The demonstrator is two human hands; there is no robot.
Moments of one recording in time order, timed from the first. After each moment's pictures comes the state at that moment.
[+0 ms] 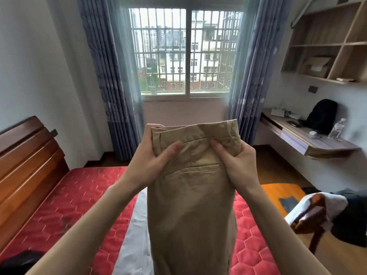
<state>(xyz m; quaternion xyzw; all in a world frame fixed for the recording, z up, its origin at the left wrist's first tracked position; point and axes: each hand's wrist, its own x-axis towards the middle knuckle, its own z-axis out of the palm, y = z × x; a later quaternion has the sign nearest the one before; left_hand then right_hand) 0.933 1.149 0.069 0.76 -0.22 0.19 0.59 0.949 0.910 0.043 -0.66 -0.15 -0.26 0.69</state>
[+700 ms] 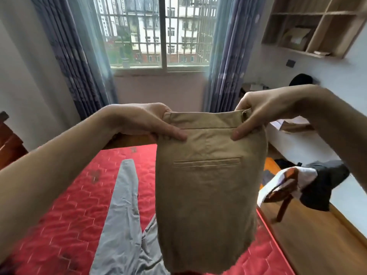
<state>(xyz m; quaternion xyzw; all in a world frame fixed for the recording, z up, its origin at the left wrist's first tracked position) 1.048 1.108 0.114 0.79 -0.30 -0.32 0.43 1.006 0.799 0.171 -0.92 -0.13 0.27 0.26</state>
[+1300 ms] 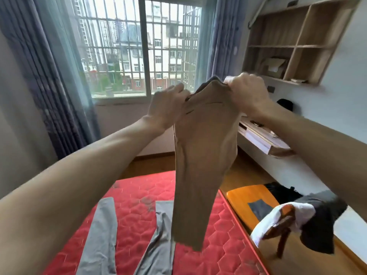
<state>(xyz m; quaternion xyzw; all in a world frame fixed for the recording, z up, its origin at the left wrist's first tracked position) 1.252 0.957 0.147 0.86 -0.31 0.41 0.05 1.214 0.716 0.192 -0.92 -0.04 -0.36 -0.12</state>
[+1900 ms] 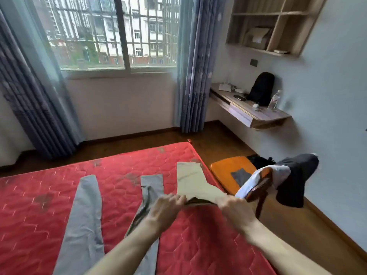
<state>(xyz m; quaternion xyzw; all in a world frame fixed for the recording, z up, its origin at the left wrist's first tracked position) 1.090 0.944 -0.208 0.89 -0.44 0.11 0.00 1.002 0.707 -0.184 -0.98 -0.08 -0.13 -0.10</state>
